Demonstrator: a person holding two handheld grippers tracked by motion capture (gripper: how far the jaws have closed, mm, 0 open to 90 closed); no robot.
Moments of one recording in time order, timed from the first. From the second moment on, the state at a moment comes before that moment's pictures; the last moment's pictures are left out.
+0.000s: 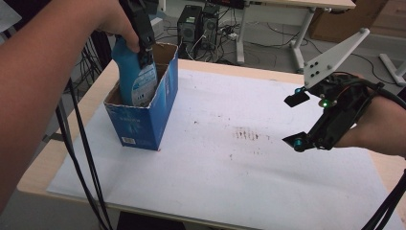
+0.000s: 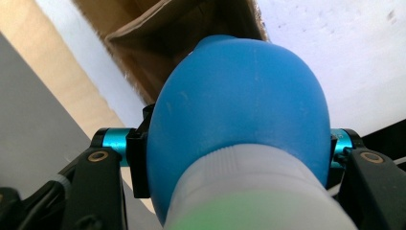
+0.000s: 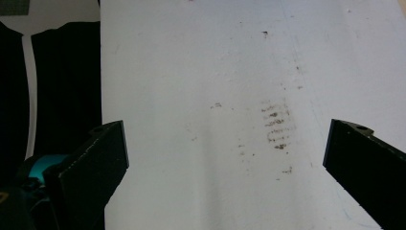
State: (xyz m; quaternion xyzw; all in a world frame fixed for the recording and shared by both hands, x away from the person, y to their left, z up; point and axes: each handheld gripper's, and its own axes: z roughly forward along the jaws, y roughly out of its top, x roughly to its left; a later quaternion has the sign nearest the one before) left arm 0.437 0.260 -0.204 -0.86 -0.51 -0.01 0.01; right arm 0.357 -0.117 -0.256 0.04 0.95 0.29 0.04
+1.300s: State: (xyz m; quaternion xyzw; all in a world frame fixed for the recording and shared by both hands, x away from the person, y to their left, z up) left arm 0.443 0.262 -0.290 -0.94 -0.35 0.01 0.01; right arm 0.356 -0.118 -0.270 0.06 0.96 0.28 0.03
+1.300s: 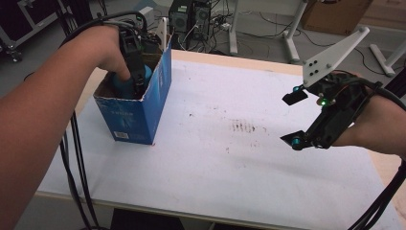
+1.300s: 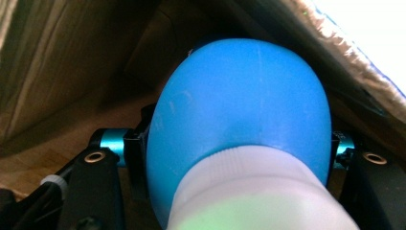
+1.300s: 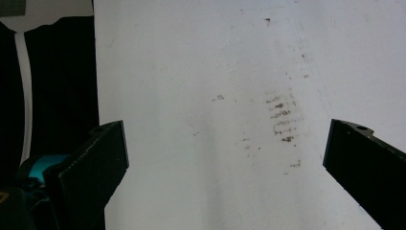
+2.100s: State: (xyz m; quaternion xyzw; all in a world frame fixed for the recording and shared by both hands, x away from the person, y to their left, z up) left arm 0.439 0.264 -0.240 -0.93 -0.37 0.00 -0.02; right arm 0.356 -0.127 -0.261 0.06 0.96 0.28 0.04
